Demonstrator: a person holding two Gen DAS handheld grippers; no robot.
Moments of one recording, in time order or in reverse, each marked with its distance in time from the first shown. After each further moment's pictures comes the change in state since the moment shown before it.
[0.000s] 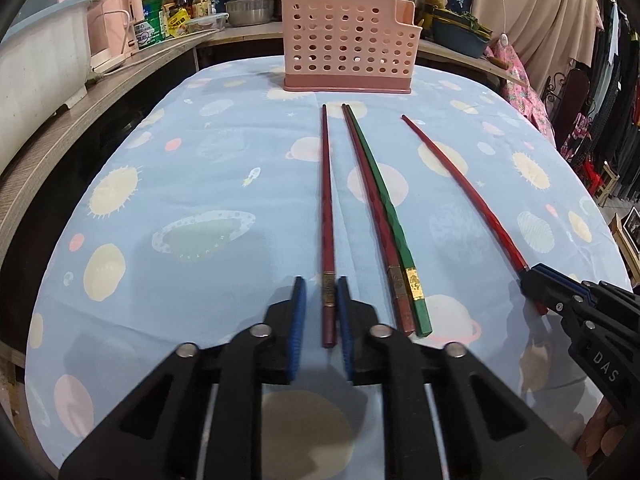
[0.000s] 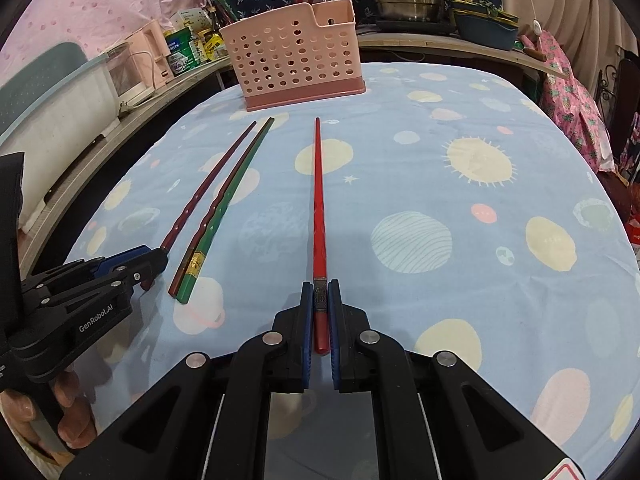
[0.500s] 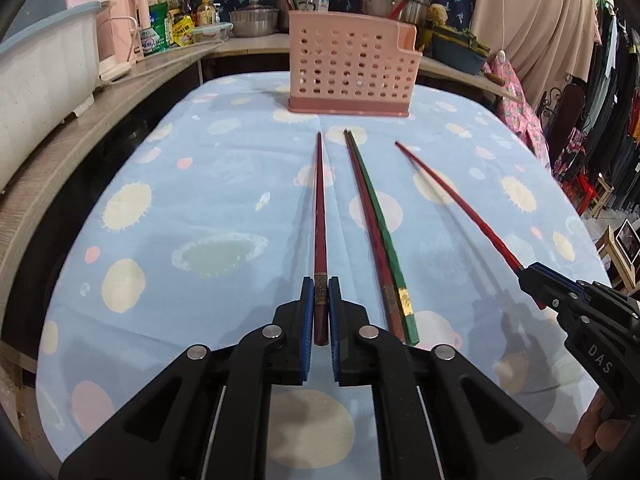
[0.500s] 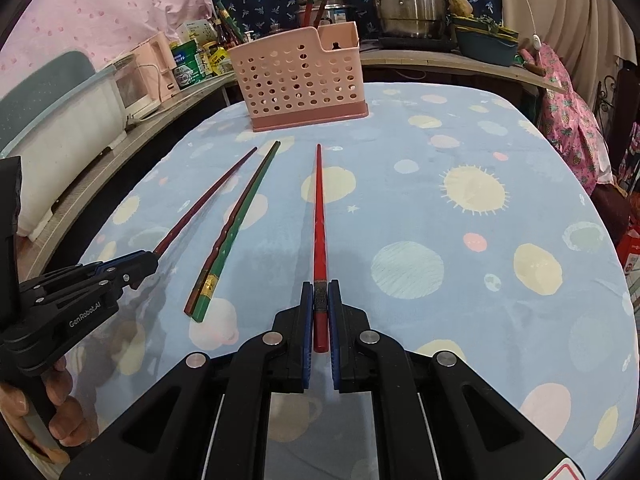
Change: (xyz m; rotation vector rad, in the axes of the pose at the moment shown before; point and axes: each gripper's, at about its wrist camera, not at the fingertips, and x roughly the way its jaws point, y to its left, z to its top) left arm -0.027 0.008 0.014 -0.022 -0.045 -0.021; right arm -0.020 0.002 0.012 -0.009 -0.059 0.004
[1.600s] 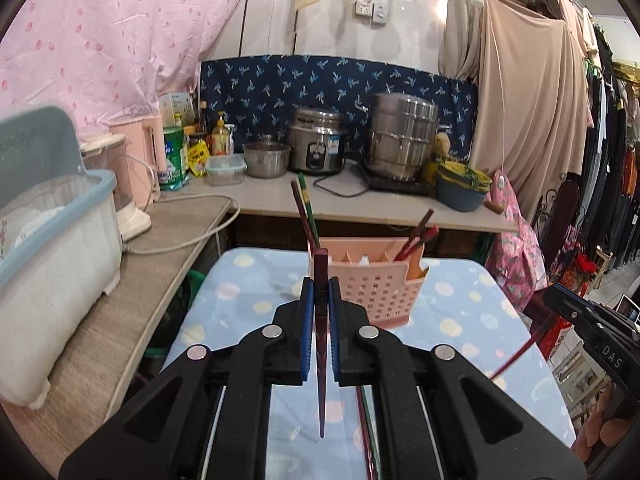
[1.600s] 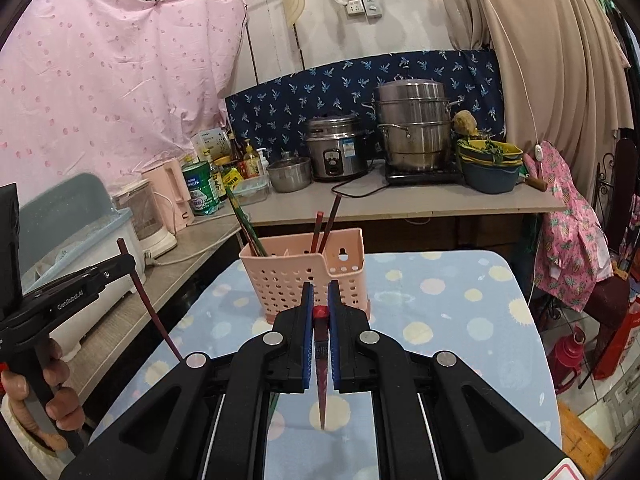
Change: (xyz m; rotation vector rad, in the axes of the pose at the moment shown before) left arm -0.090 0.019 0.181 -0.024 -0.386 0.011; right arm -0.075 -0.005 0.176 -0.019 -0.357 0.045
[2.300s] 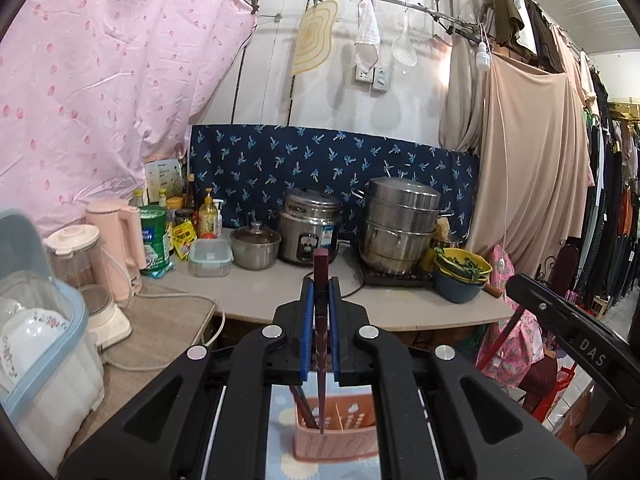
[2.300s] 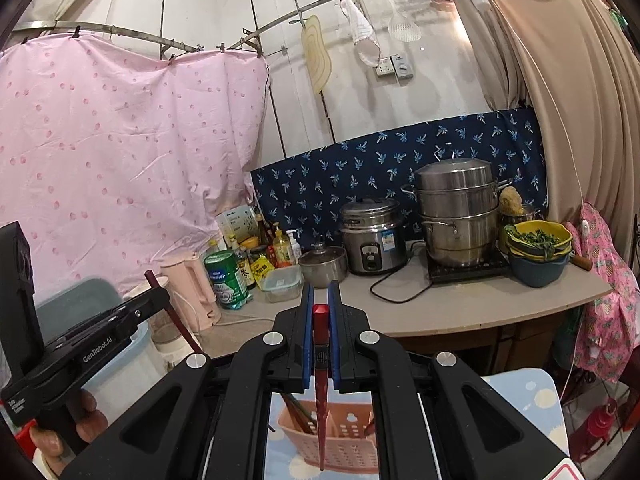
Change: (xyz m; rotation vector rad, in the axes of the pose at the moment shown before) left arm 0.044 -0.004 0.149 -0.023 -0.208 -0.031; right arm 0.066 0.029 0.171 0.012 -0.209 0.112
